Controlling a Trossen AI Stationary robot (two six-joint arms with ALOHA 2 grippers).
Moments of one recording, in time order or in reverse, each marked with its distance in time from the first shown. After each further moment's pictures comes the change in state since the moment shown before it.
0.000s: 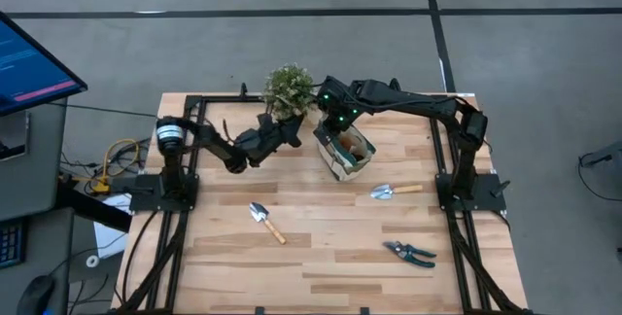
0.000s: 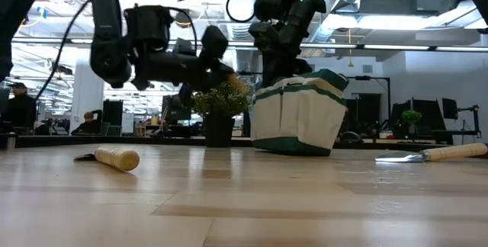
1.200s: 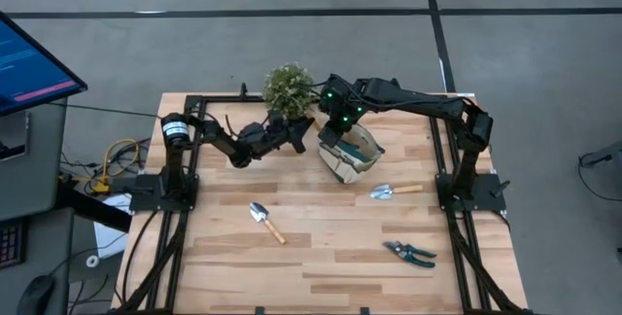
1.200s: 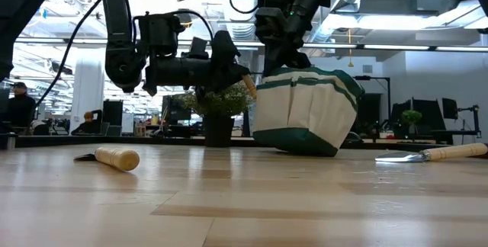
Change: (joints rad) left arm 0.068 0.055 0.067 -0.007 0.294 0.189; right arm 0.003 -0.042 0.000 -0.026 -0.097 -0.106
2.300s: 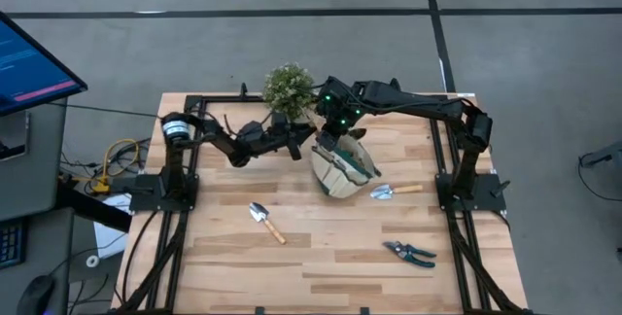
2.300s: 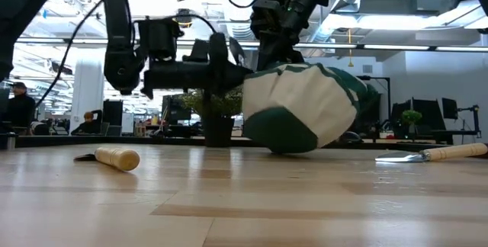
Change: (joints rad) left arm 0.020 0.008 -0.015 0.002 0.221 0.006; right arm 0.018 0.001 0.000 0.040 -0.027 -0.015
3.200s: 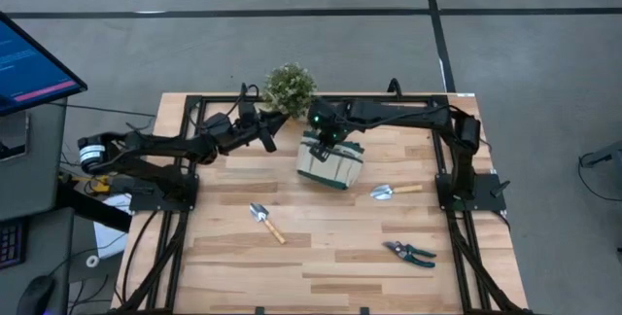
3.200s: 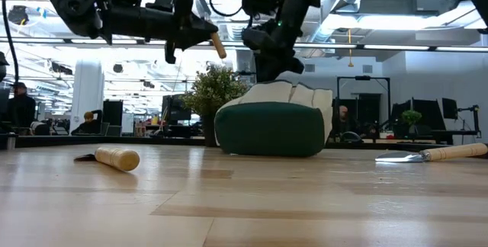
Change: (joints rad) left arm 0.003 -0.689 -0.155 -0.566 -0.146 0.052; right arm 0.110 0.080 0.001 0.006 0.332 0.035
